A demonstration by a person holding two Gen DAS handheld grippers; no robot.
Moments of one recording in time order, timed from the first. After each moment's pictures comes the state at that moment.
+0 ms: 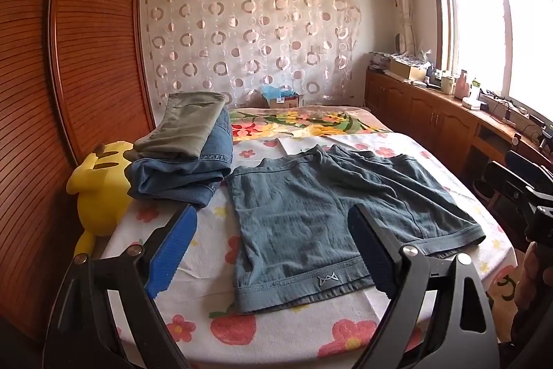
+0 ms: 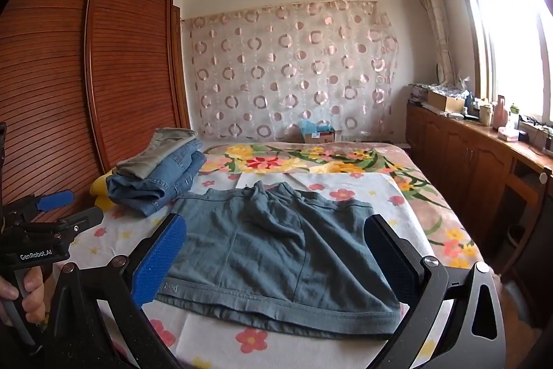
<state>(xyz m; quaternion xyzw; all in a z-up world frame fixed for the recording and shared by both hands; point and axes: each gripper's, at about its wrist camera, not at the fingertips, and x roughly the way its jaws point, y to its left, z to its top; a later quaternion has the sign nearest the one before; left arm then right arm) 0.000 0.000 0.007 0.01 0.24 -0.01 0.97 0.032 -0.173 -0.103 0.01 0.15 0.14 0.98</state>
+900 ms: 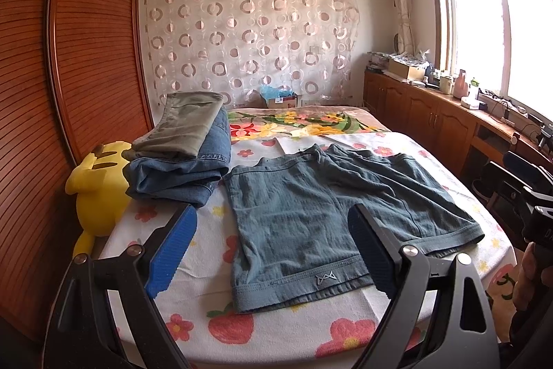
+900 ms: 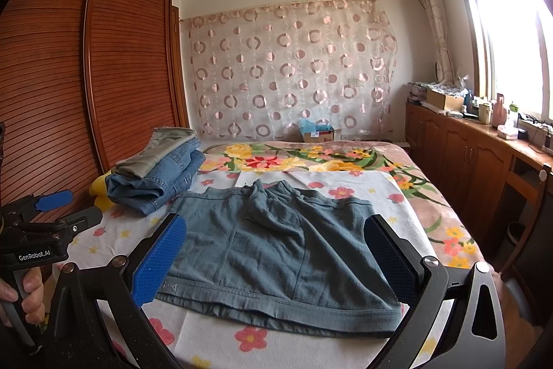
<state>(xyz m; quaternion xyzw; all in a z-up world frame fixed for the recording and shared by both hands) -0.009 -0.001 0.013 0.01 0.24 -0.01 0.97 0.029 -0.172 -0.104 0.01 0.15 0.14 0.98</state>
